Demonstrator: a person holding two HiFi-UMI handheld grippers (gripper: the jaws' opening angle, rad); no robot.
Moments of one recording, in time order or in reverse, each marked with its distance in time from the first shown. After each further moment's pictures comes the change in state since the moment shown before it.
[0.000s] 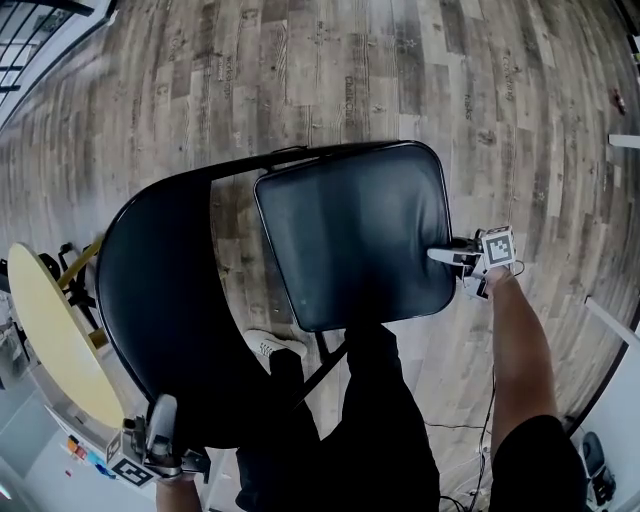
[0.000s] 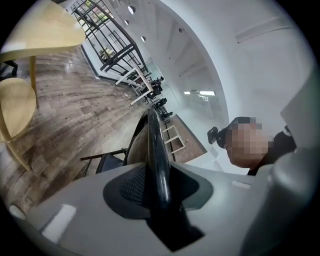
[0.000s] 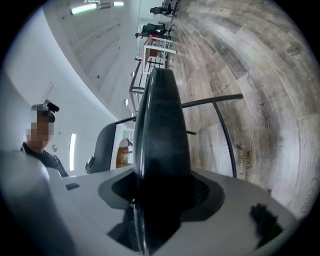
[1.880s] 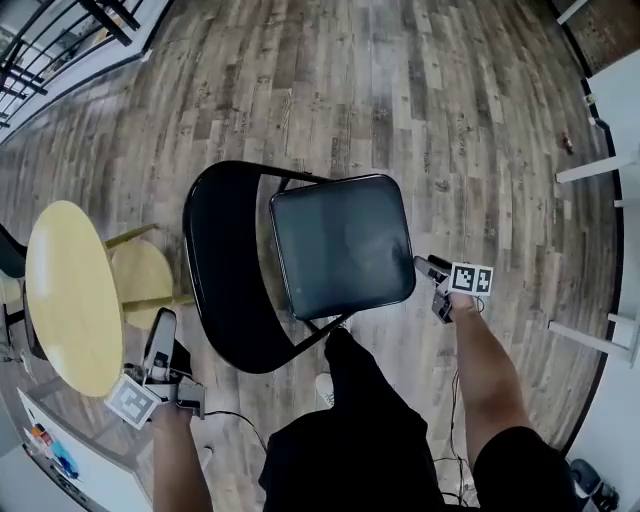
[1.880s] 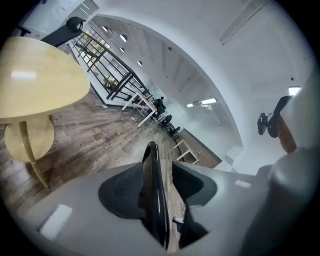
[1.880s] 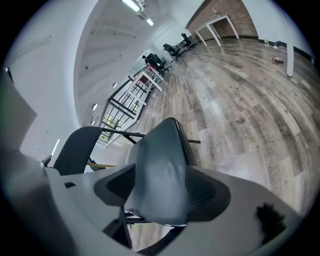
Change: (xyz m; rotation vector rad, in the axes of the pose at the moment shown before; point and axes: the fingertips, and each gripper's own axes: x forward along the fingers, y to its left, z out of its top) left arm -0.045 -0.031 0.031 0.021 -0.251 0.096; right arm -0.093 0.080 -0.005 -0.150 -0.347 -0.608
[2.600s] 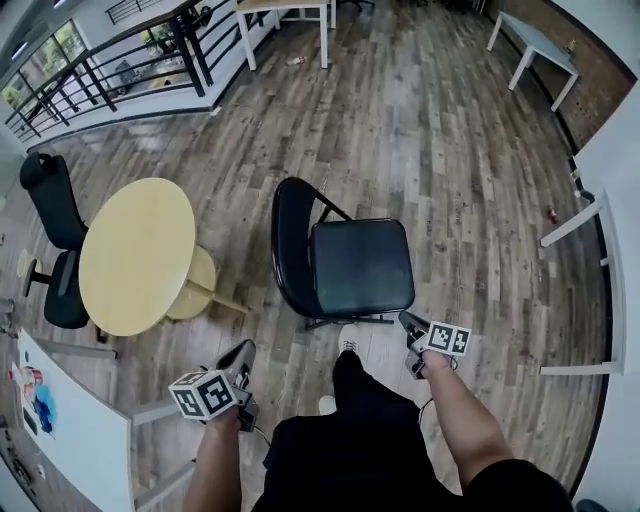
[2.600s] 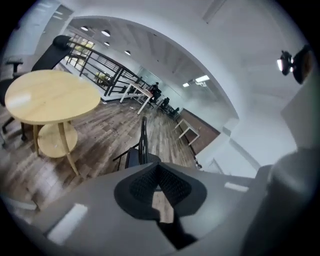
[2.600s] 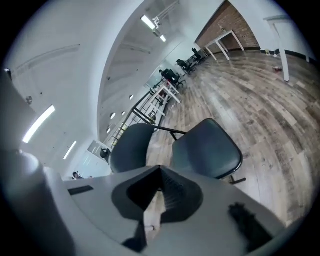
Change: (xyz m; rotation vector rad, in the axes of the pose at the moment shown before) left arm -0.219 -0.059 -0.129 0.254 0.216 0.130; right arm -0.149 0.233 -0.137 -0.044 -0.153 0.136
